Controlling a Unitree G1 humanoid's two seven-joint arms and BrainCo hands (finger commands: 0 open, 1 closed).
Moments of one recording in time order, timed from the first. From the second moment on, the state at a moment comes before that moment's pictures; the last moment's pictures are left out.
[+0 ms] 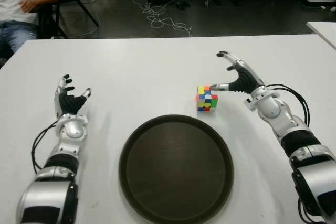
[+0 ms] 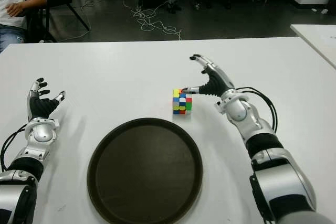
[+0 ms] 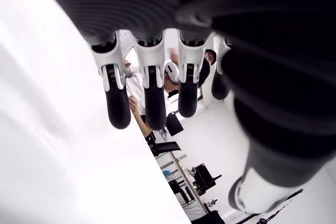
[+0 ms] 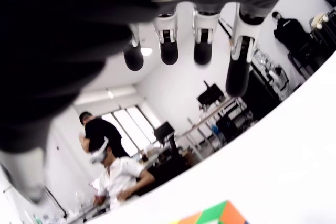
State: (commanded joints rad) left arm -0.56 0.28 0.05 1.13 0.21 -0.35 0.51; right arm -0.73 -0.35 0.26 1.00 -0.42 -0.59 0.00
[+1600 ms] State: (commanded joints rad) left arm -0.56 0.27 0.05 1.12 0.20 -0.35 0.52; right arm -0.84 -0.33 0.45 1.04 -0.58 -0.45 0.13
